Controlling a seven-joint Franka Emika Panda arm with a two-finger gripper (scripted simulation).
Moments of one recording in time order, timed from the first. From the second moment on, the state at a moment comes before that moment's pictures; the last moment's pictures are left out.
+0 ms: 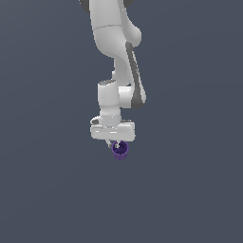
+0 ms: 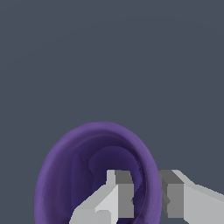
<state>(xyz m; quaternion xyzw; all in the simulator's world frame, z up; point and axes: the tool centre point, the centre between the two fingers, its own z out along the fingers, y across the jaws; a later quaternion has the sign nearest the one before) 0.035 -0.036 0.087 -0.95 0.12 -0.27 0.07</state>
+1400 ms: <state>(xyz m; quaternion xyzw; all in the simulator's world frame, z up) -0.011 0.103 0.190 -0.95 0.12 -0.27 0.07</state>
